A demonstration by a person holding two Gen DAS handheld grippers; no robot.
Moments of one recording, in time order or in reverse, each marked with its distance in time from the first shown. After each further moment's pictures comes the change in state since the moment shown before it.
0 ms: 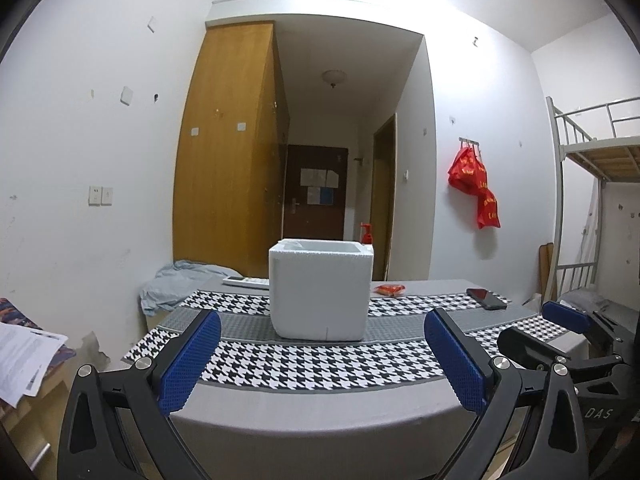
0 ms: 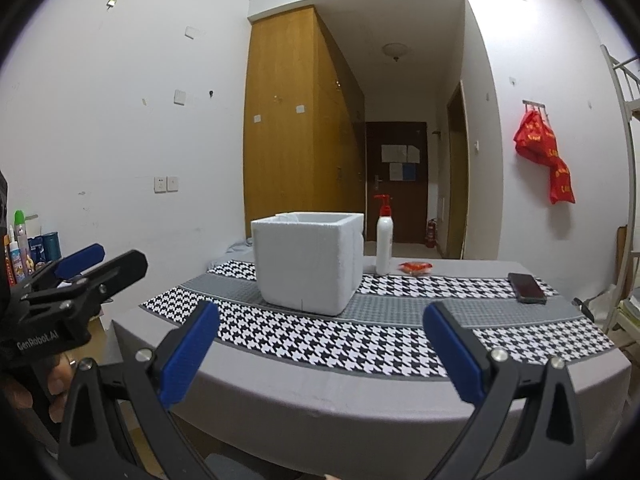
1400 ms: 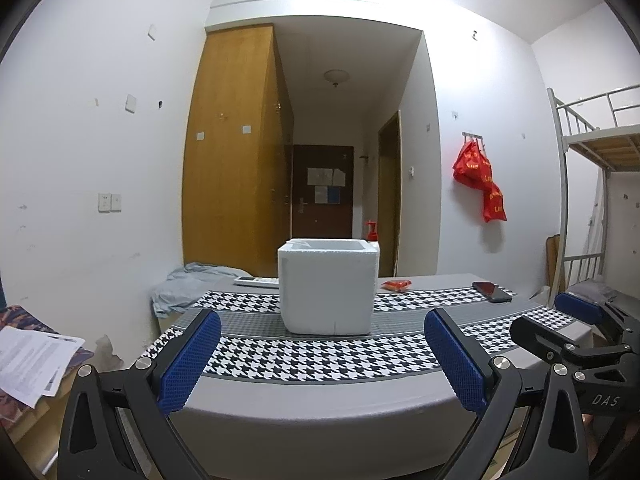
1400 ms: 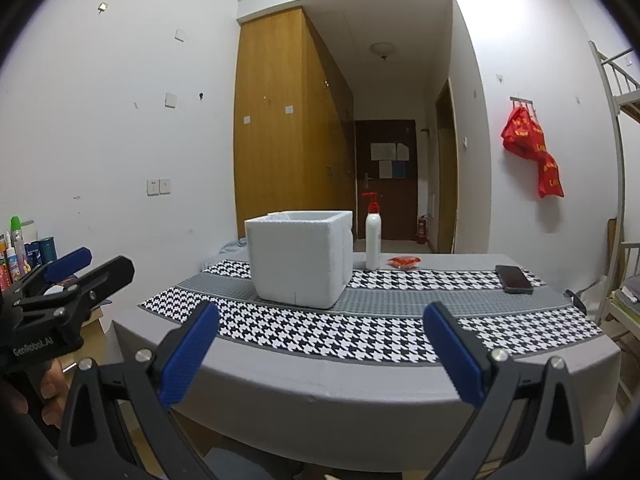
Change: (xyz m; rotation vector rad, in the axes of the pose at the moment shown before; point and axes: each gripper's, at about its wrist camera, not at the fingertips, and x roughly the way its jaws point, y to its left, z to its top) left arm -0.018 -0.007 -0.002 0.034 0.001 0.036; right arm -0.019 0.000 -0.003 0.010 -0.004 -0.039
